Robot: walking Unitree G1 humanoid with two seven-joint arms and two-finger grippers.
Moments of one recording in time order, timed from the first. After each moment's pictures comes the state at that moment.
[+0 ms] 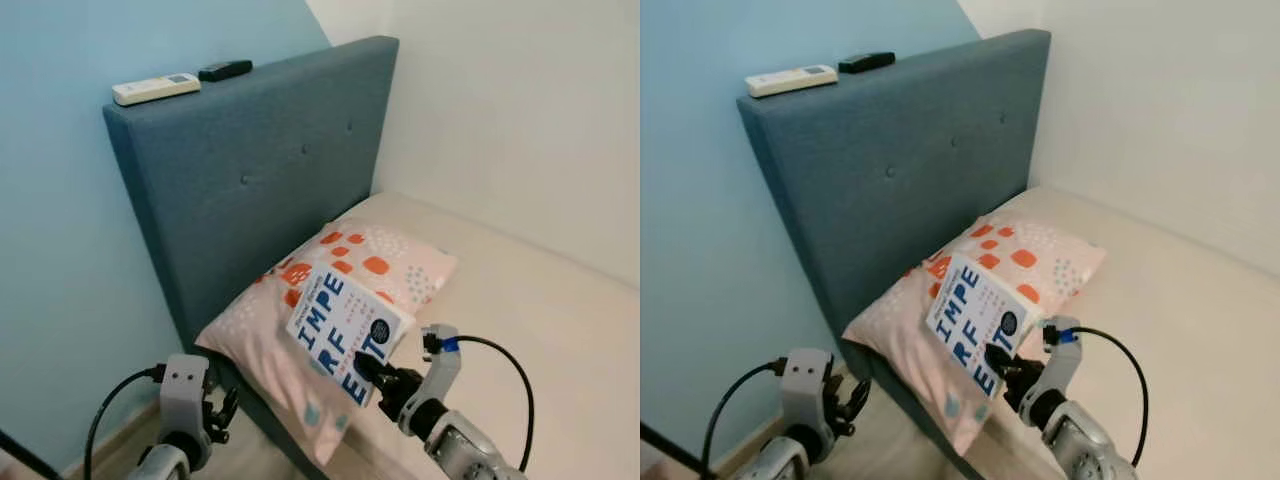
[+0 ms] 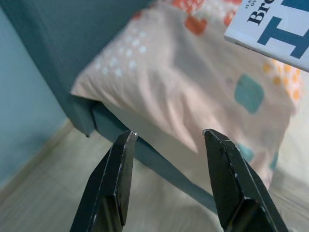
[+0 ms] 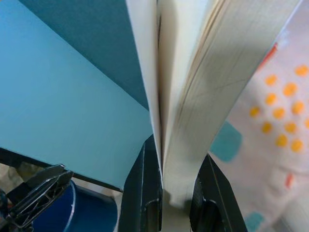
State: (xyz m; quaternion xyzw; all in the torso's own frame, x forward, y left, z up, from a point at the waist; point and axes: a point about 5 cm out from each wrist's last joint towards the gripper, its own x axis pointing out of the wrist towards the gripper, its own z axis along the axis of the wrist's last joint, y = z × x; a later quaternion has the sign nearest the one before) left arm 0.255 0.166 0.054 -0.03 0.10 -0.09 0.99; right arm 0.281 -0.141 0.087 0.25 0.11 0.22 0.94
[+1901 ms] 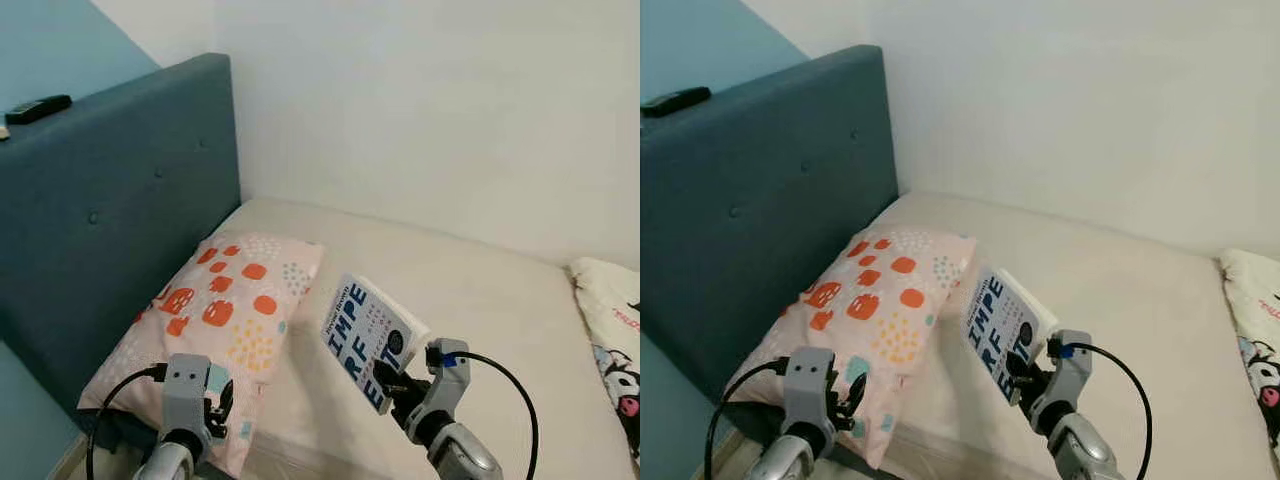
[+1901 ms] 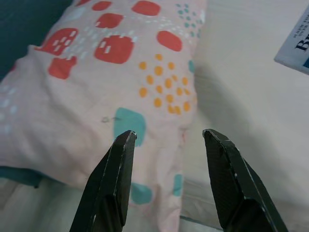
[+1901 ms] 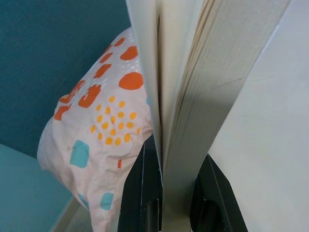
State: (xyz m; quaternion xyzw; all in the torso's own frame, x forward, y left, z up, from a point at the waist) left arm 0.264 0.167 0.050 -0.01 0.09 -0.05 1.00; right arm 0.283 -0.158 0.060 0.19 0.10 0.13 0.97
